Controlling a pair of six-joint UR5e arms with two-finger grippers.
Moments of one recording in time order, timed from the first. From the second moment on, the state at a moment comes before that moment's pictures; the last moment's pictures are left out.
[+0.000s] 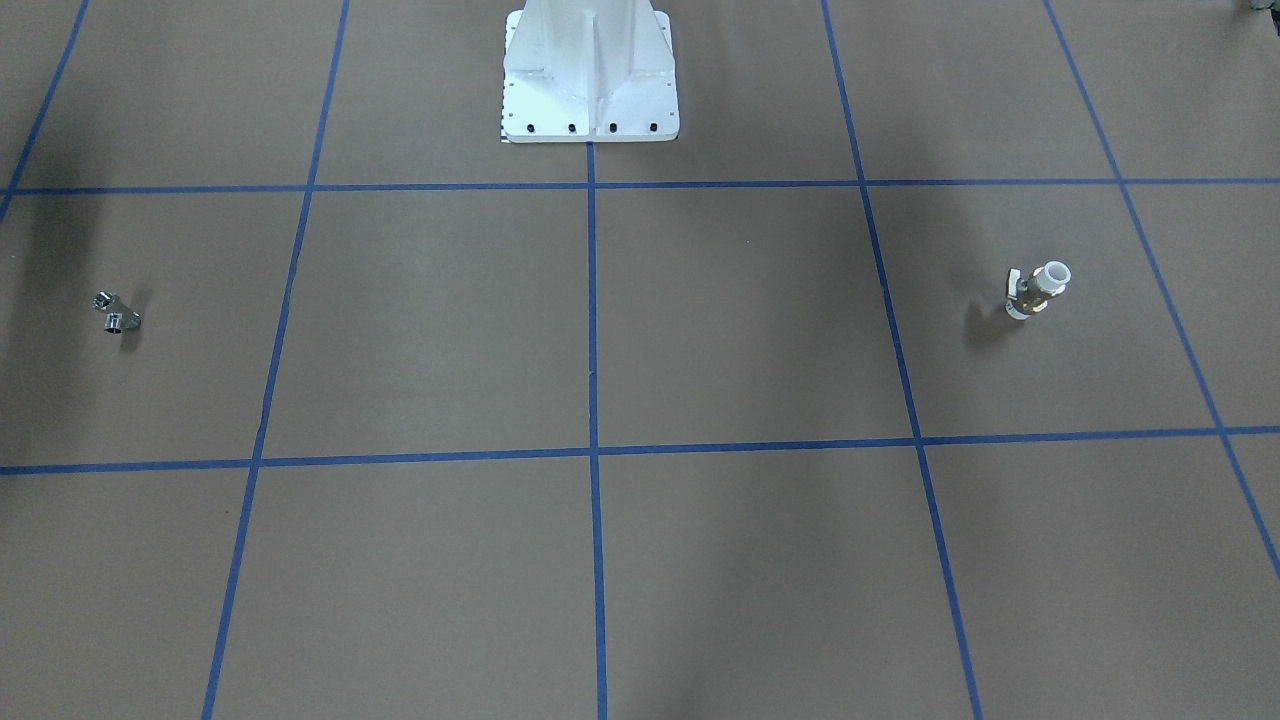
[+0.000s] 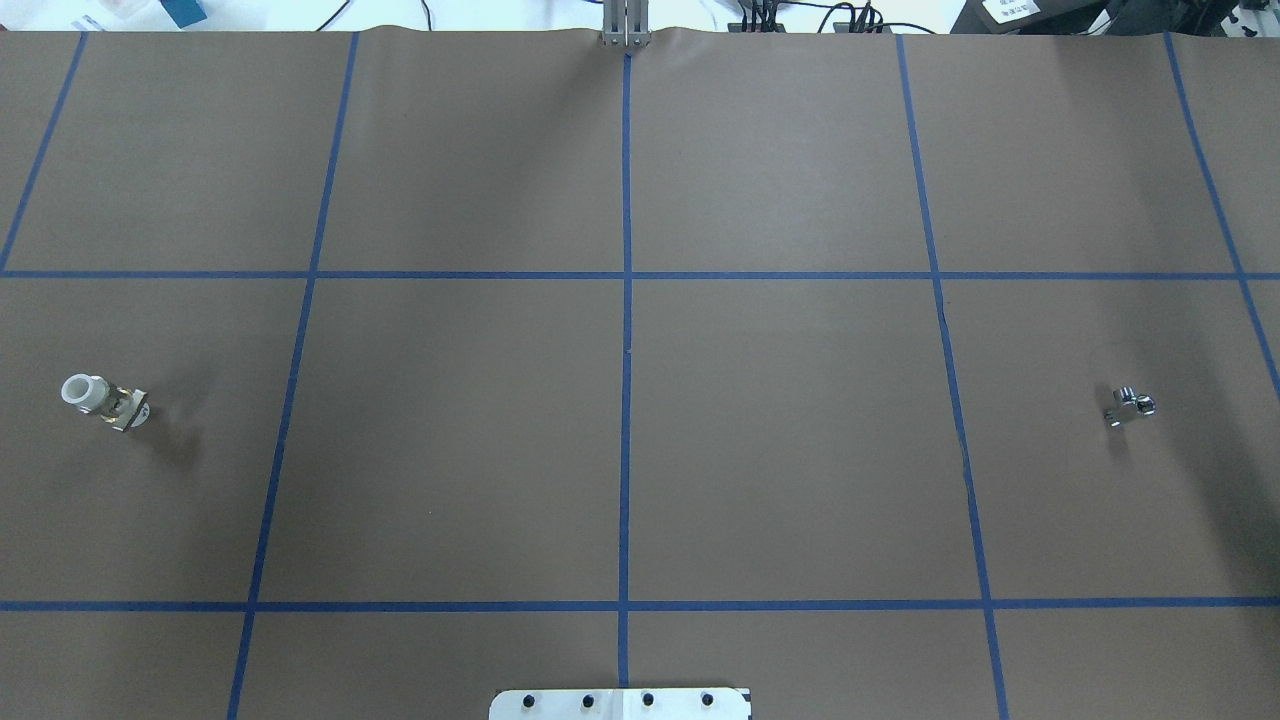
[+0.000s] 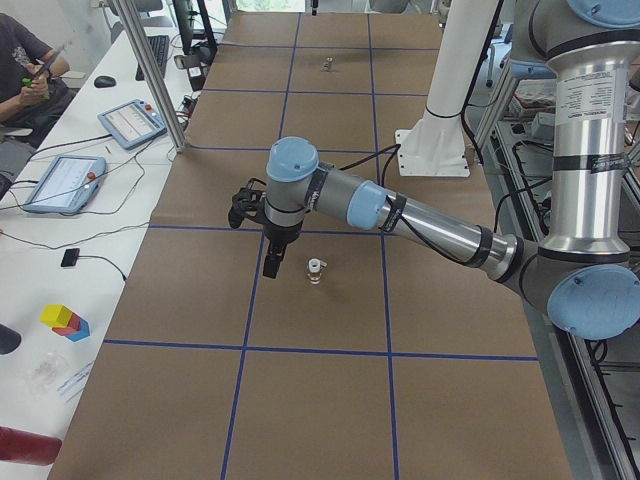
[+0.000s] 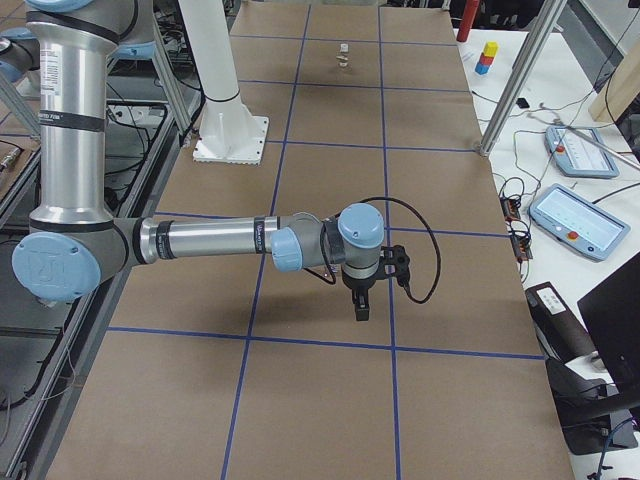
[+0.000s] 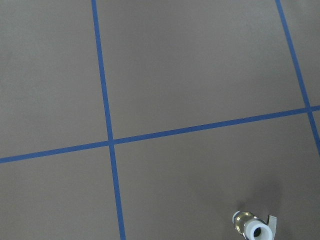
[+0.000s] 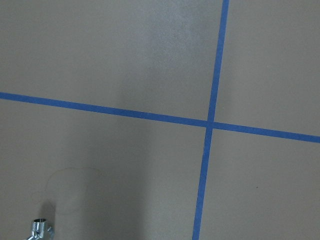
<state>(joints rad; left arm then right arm) -1.51 -1.50 -2.00 -1.55 -2.33 -0.12 1.47 -1.66 1.74 -1.45 2.36 0.10</state>
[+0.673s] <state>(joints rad) -1.50 -1.45 -2.05 -1.57 -2.35 -0.12 1.48 -1.66 1.75 -1.44 2.36 0.10</state>
